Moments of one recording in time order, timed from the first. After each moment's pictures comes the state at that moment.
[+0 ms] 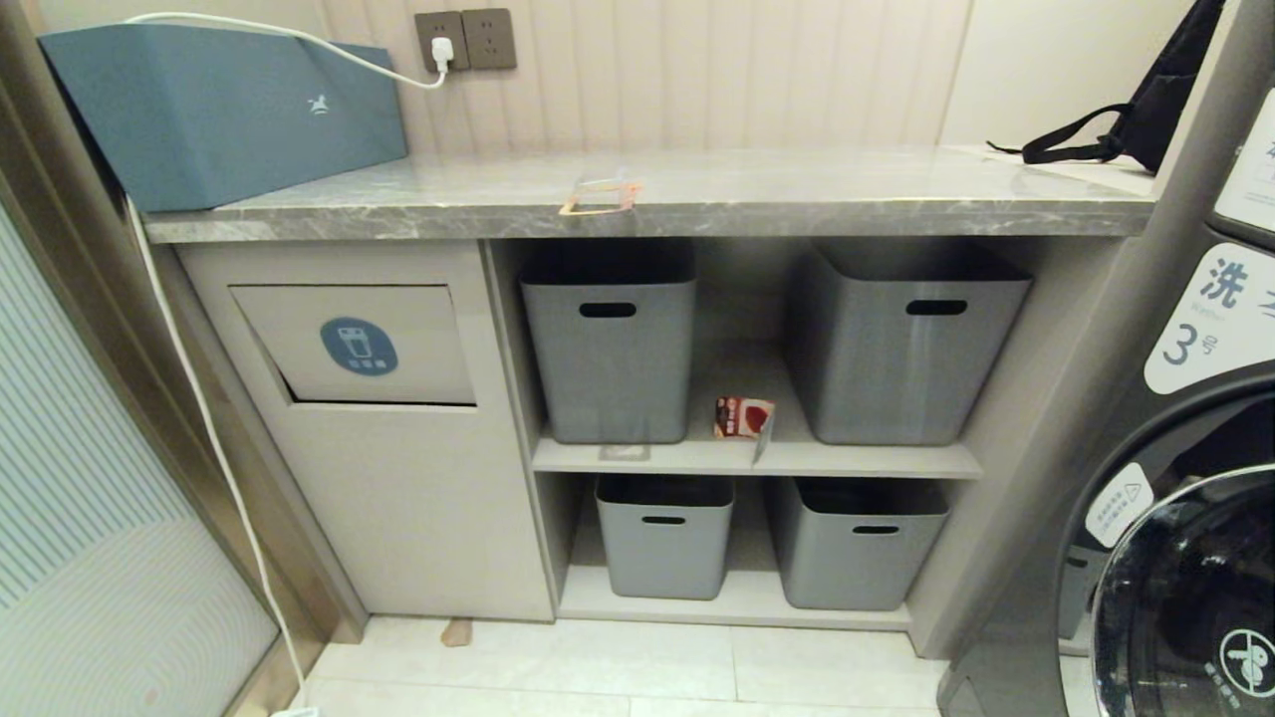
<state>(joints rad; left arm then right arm) 0.00 0.00 0.00 0.00 -0.04 0.15 0.00 0.00 0.00 0.00 0.01 -0.01</state>
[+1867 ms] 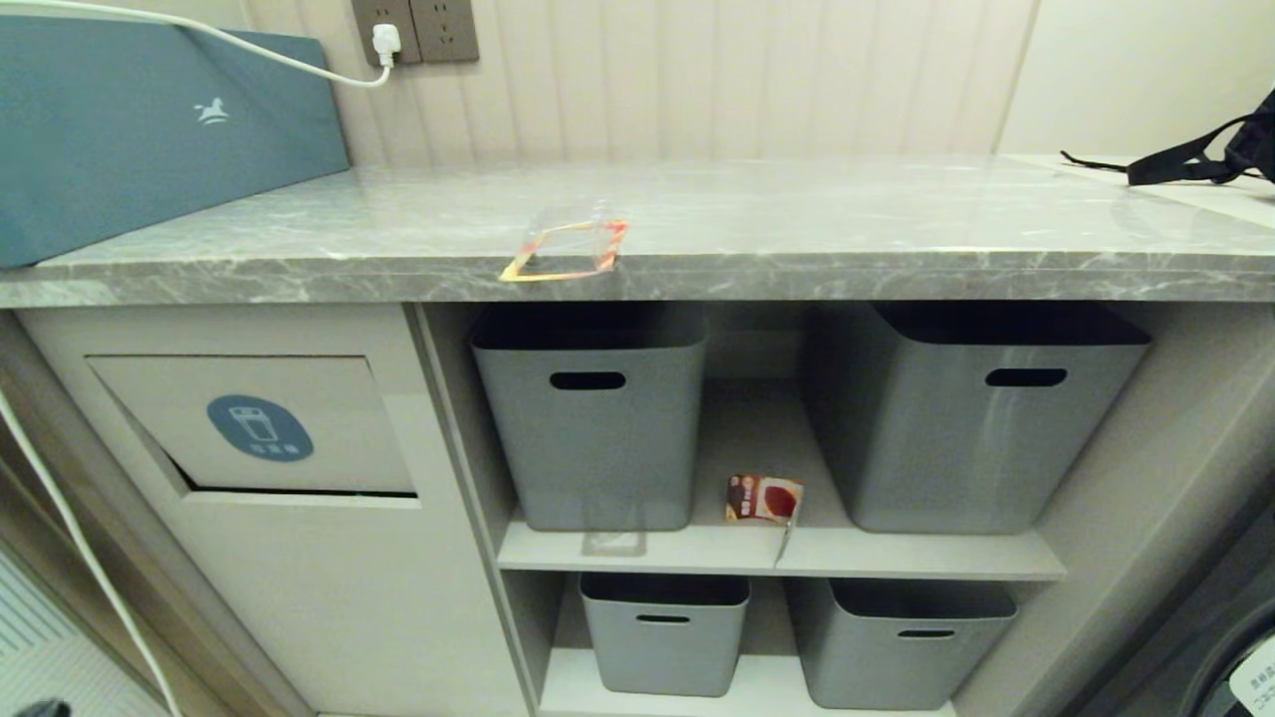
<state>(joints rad) -0.01 0.35 -0.18 -0.26 -0.21 0.16 0.00 0.00 0.00 0.00 0.01 -0.01</state>
